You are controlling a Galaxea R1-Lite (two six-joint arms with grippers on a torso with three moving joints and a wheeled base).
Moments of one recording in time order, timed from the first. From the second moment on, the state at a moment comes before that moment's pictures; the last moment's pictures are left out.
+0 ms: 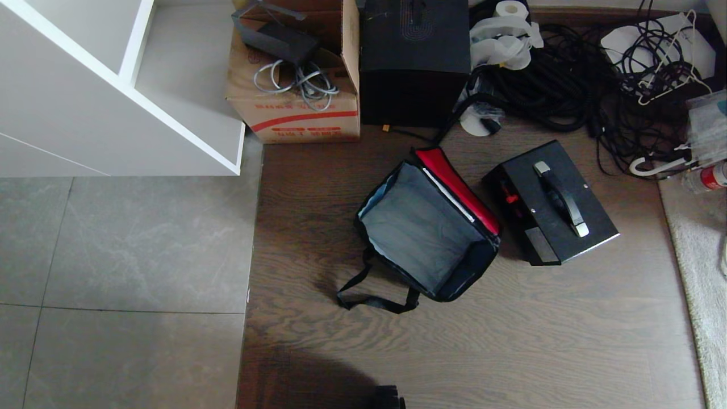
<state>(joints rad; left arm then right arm) 0.00 0.00 0.00 0.00 0.00 0.00 0.01 -0.01 0.00 0.01 0.01 -0.04</state>
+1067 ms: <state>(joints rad) 0.00 0.00 0.00 0.00 0.00 0.00 0.01 0.00 0.00 0.01 0.01 -0.04</state>
